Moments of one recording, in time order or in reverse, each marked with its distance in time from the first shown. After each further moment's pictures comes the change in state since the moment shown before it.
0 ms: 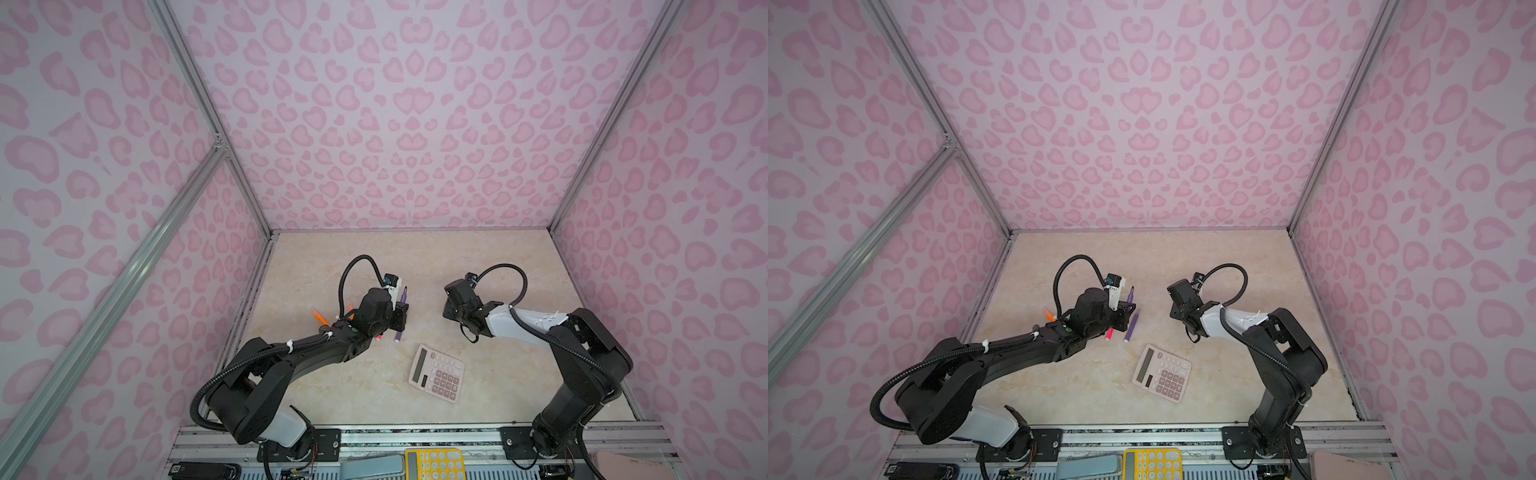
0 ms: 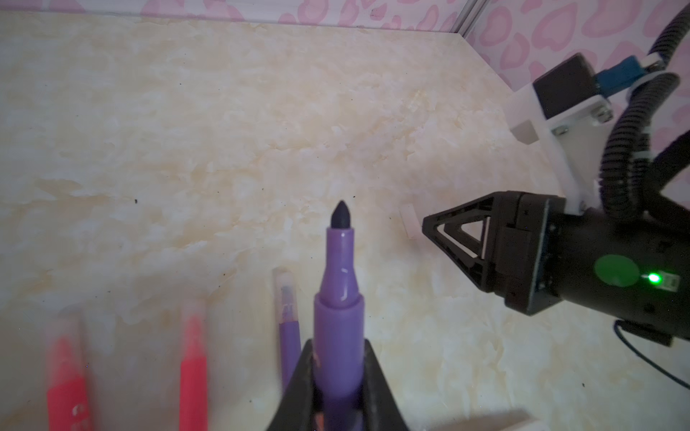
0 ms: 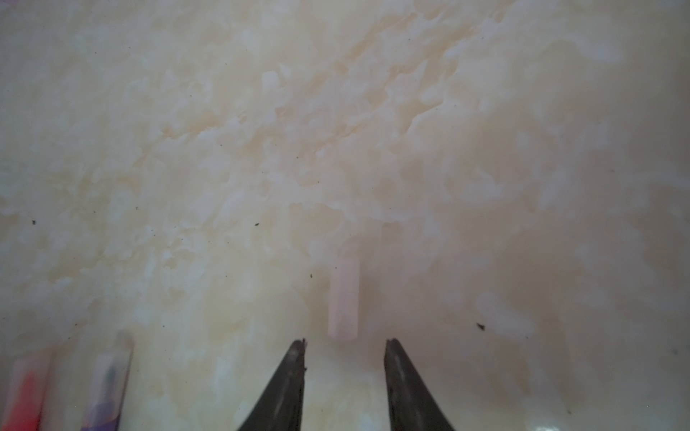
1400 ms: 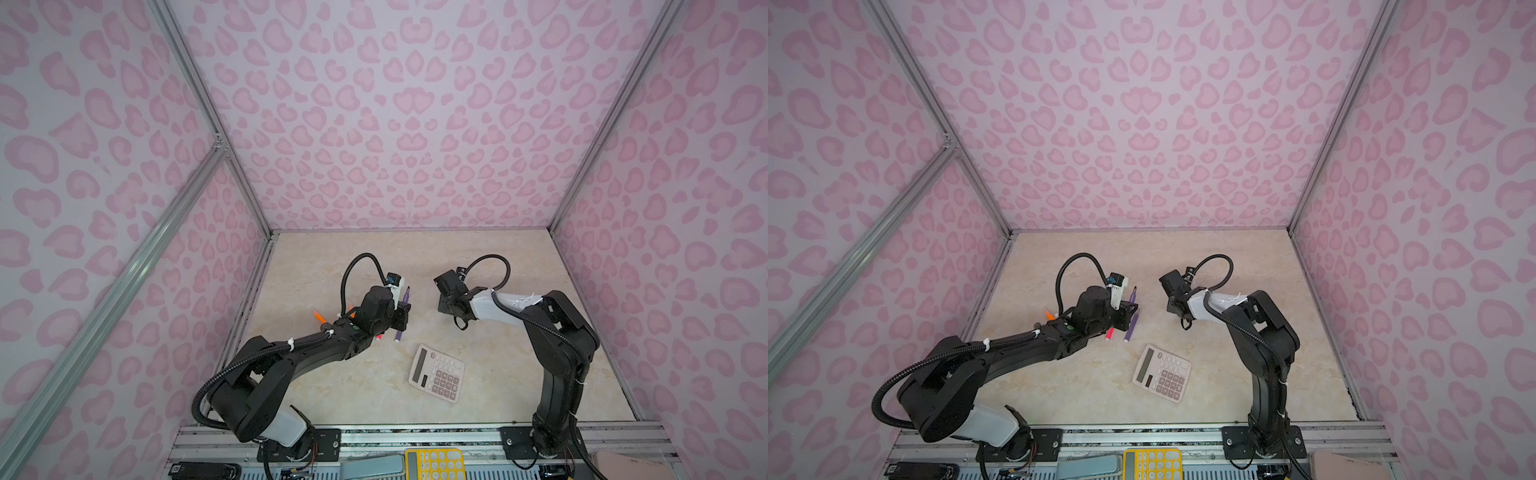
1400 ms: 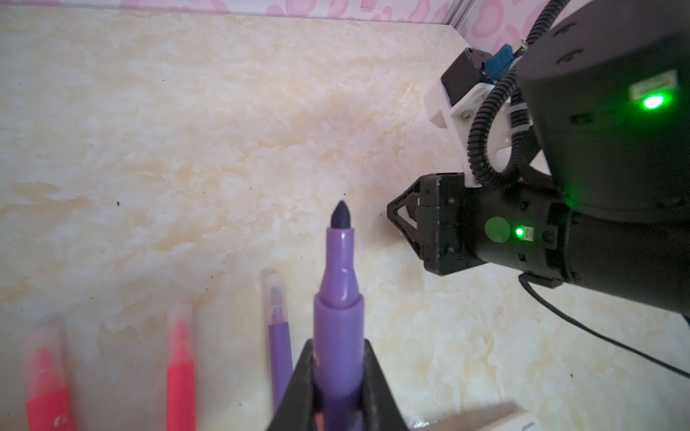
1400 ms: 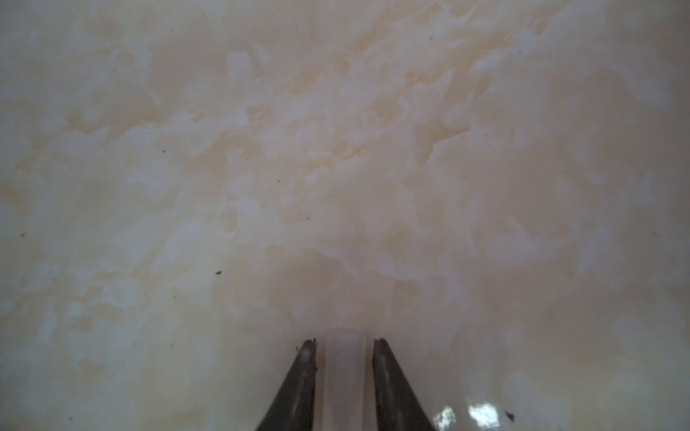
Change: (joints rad) left arm -0.002 0.012 0.027 -0.027 0.026 0.008; right arm -0.018 0.189 0.209 -0.147 0.042 -0.071
